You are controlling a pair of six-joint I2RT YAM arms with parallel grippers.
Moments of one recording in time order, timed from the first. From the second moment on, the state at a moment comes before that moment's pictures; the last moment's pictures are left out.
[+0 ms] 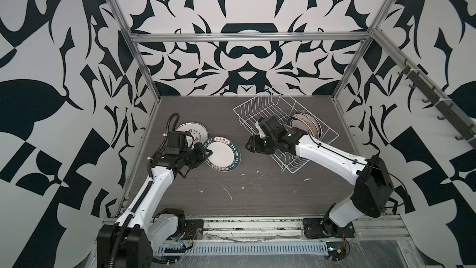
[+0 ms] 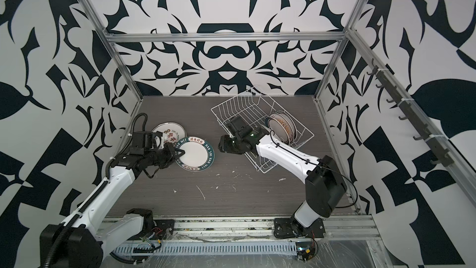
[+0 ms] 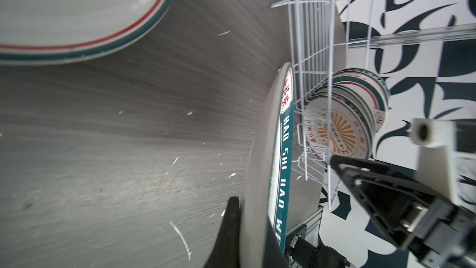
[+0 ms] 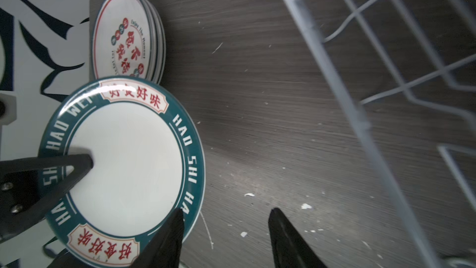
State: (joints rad) left arm -0.15 1.03 0.69 -0.54 0.55 -0.77; right arm 0.74 1.57 1.28 -0.64 -0.15 0.72
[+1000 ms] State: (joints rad) left arm -0.15 1.05 0.54 -0.55 0.38 -0.82; right arm 0.75 1.47 1.45 -1.20 0.36 0.36
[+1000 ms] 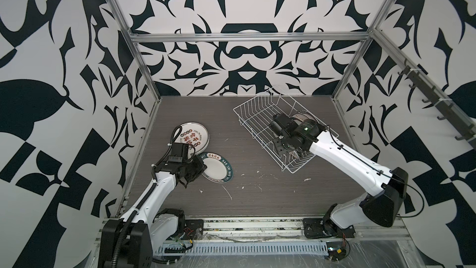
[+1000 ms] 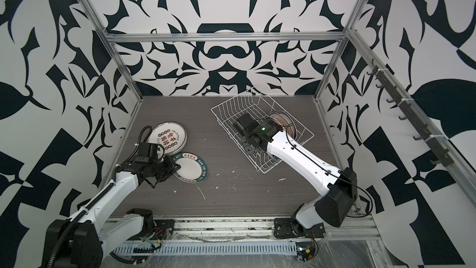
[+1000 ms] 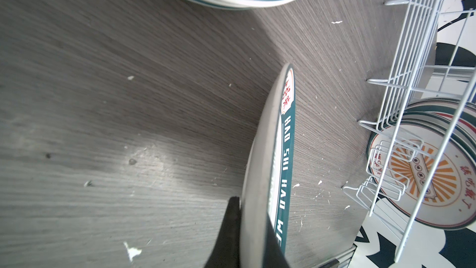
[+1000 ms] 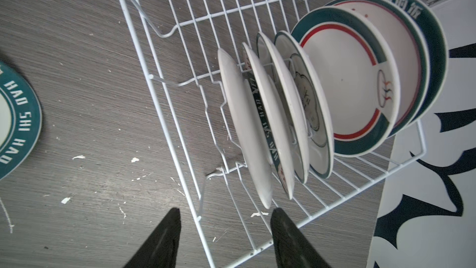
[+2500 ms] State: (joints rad) left arm -0.15 1.15 0.49 -0.56 0.25 -0.84; right arm 0.75 1.51 1.48 -1.26 0.43 0.25
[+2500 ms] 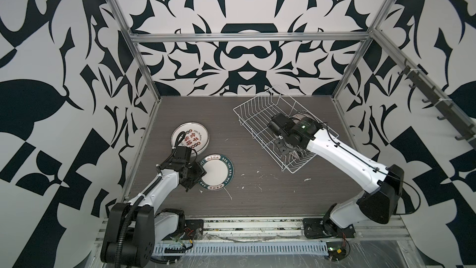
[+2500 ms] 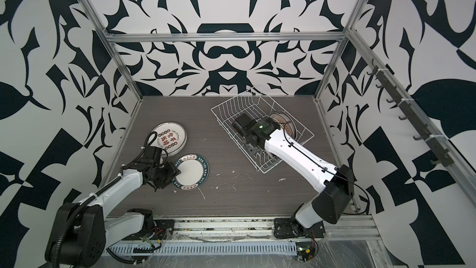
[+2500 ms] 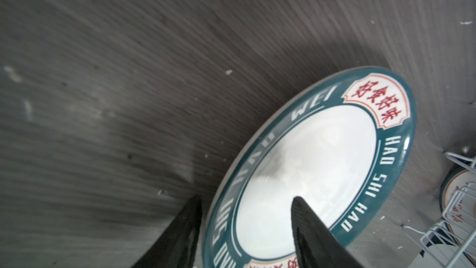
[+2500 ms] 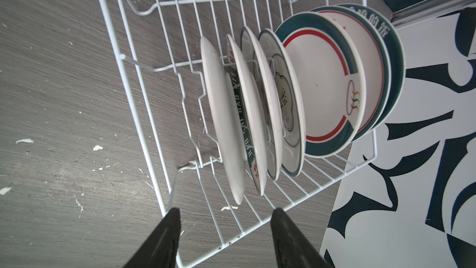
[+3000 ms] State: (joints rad) left arm -0.15 1.03 0.56 -0.70 0.19 -0.82; right arm 0.74 1.60 1.48 -1.23 0.44 0.21
